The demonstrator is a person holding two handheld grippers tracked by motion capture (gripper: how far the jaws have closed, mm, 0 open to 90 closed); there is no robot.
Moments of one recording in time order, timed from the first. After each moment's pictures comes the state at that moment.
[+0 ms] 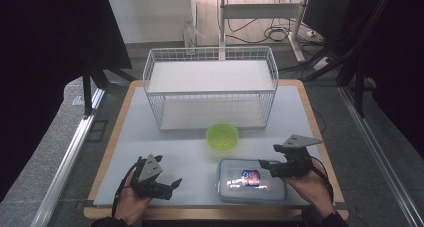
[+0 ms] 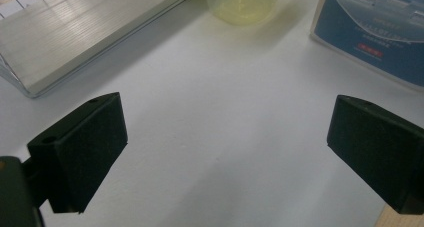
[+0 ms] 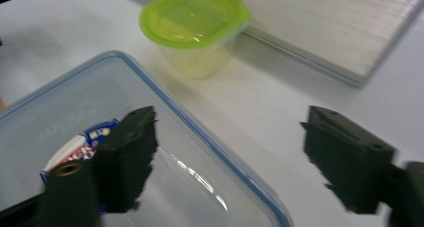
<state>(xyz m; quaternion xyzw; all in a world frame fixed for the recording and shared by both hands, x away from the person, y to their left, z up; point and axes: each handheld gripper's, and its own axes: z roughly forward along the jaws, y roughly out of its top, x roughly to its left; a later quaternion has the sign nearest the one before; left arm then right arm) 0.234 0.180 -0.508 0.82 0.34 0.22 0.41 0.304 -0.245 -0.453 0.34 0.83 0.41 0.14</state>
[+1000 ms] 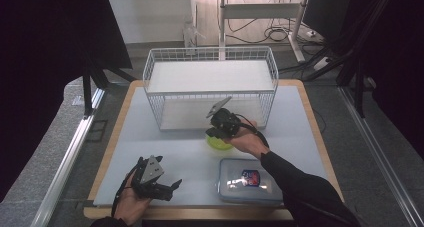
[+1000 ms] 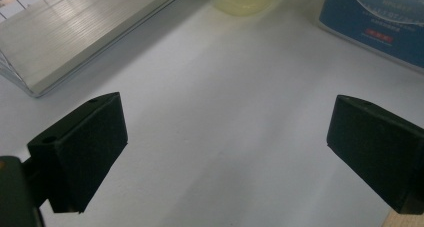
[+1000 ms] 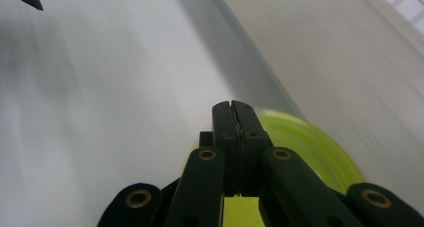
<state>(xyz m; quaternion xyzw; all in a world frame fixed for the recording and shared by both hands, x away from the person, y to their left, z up) 0.234 0.179 -0.511 0.83 0.32 0.23 0.38 0.409 -0.063 -0.444 0.17 0.93 0.31 0.07</state>
